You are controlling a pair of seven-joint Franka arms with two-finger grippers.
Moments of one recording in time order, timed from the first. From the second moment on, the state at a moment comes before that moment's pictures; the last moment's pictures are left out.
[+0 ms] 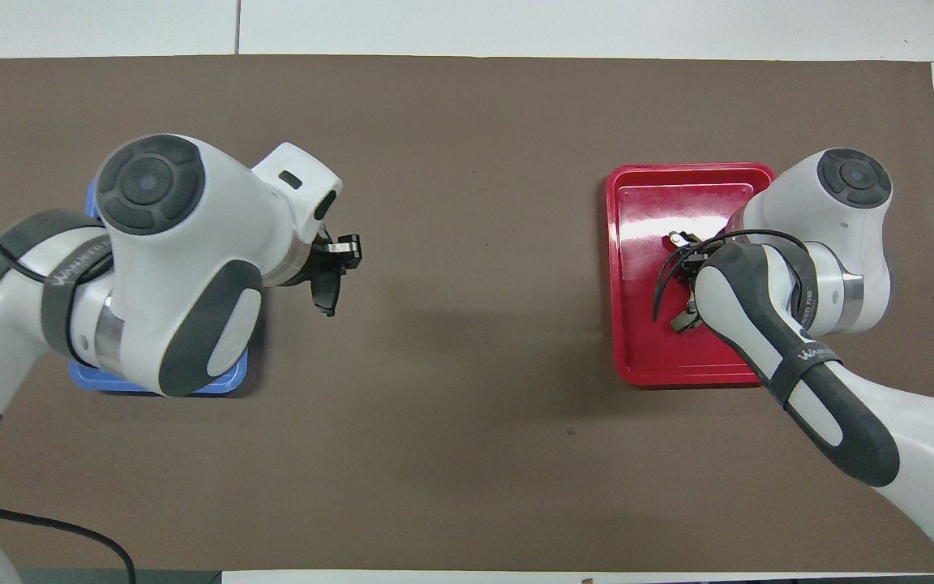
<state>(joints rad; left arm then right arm) -0.14 0.11 -0.39 -1.86 -0.01 2.01 -0.57 0.09 0.30 -0.02 -2.01 0.04 2.20 0.03</state>
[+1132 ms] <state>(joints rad) -0.28 0.51 -0.54 -1.80 0.35 2.31 -1.04 0.09 0.29 -0.01 -2.01 0.04 2.16 0.03</state>
